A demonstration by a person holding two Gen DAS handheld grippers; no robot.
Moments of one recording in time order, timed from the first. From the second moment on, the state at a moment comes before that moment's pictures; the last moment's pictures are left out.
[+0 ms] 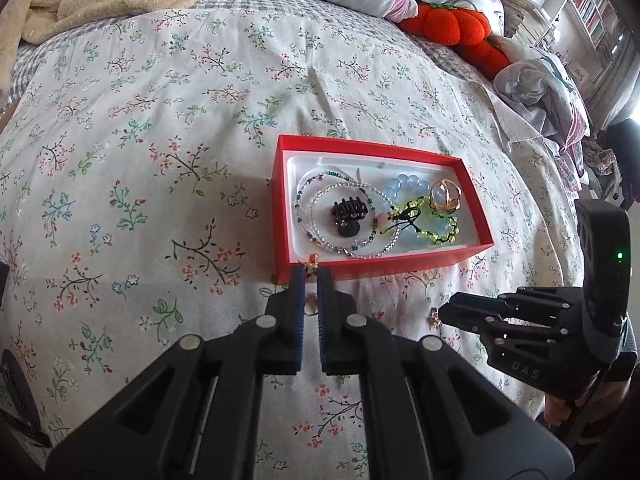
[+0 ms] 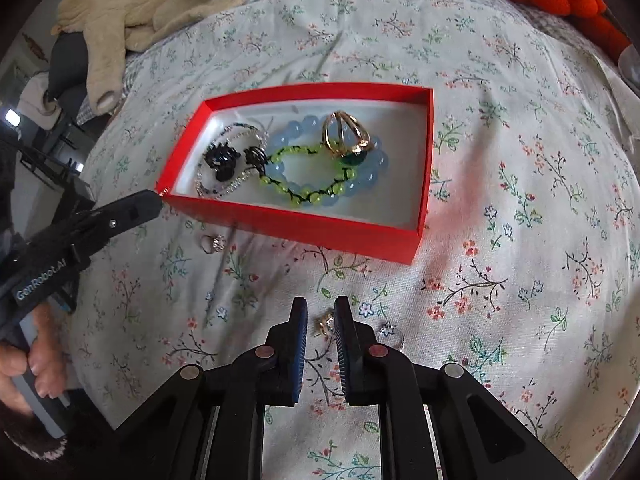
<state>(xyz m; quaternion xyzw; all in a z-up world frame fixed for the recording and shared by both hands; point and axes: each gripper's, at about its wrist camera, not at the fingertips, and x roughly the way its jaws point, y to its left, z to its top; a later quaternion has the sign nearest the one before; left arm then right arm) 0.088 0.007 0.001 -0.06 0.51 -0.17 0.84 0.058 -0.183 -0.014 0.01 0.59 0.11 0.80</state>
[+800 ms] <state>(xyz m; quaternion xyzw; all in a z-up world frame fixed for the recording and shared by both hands) 0.079 0.017 0.007 -0.07 0.51 -0.17 0.84 0.059 -0.162 -0.023 -0.02 0.59 0.10 0.80</state>
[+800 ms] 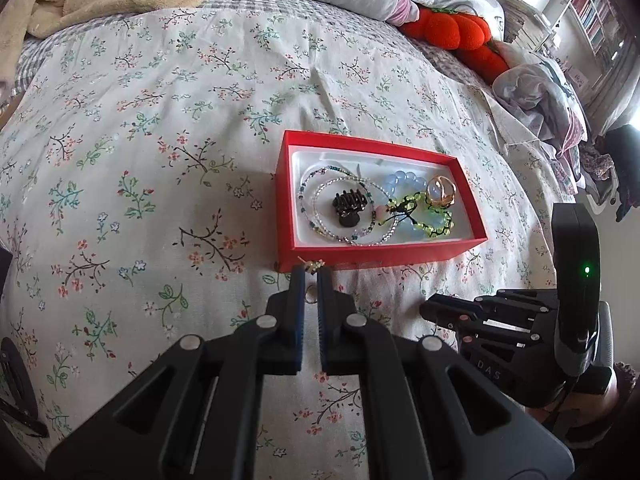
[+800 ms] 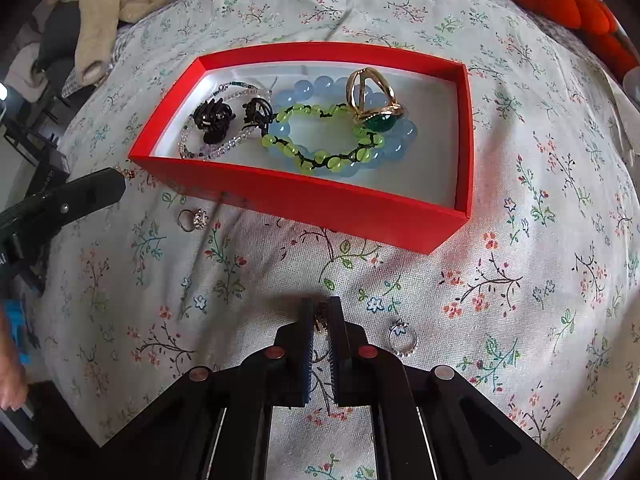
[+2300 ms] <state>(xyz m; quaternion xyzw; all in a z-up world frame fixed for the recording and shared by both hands) 0.086 0.014 0.018 -0.06 0.48 -0.14 0.86 0.090 -0.198 0.036 0.10 0.50 0.11 0.85</state>
